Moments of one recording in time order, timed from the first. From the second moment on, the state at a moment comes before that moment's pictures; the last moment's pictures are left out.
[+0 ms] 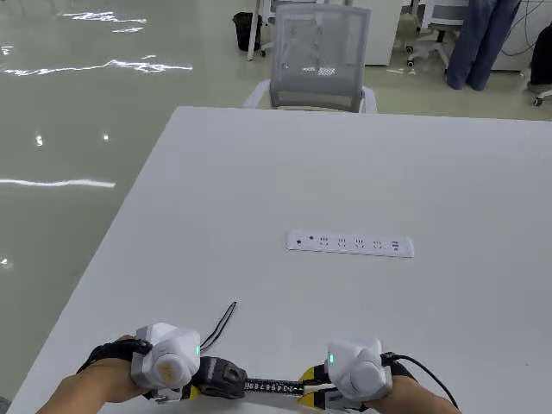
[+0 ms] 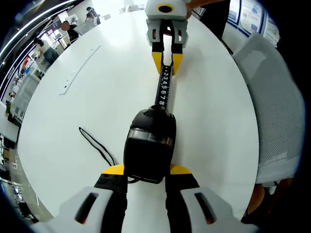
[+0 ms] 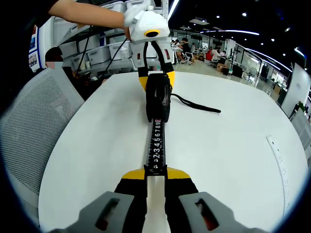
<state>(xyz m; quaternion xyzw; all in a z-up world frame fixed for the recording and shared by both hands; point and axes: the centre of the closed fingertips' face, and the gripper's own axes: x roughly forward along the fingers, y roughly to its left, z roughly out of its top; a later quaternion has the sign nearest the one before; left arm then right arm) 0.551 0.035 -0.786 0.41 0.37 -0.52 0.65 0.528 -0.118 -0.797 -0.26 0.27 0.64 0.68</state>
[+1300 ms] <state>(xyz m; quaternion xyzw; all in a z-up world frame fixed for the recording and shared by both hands) 0.551 0.032 -0.787 0.41 0.37 -0.52 0.65 0.527 -0.138 -0.799 -0.25 0.27 0.63 0.68</state>
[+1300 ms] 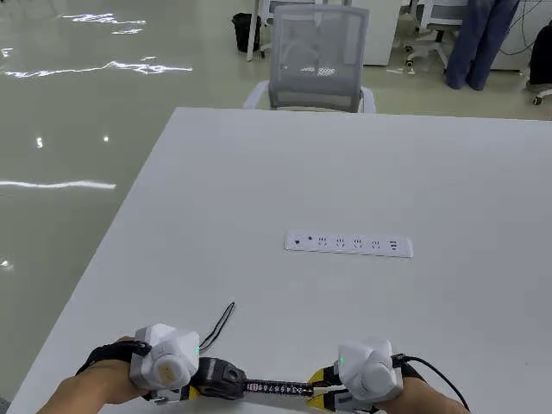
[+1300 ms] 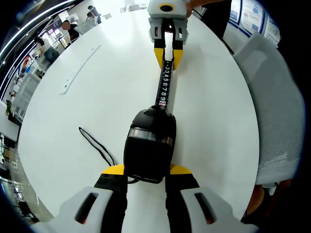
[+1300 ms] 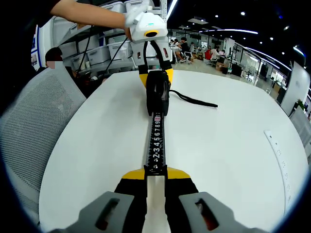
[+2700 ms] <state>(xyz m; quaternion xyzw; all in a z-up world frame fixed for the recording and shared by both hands) 0.551 0.032 -0.787 0.41 0.37 -0.52 0.65 0.525 -0.160 -0.802 -0.25 0.28 0.63 0.68</state>
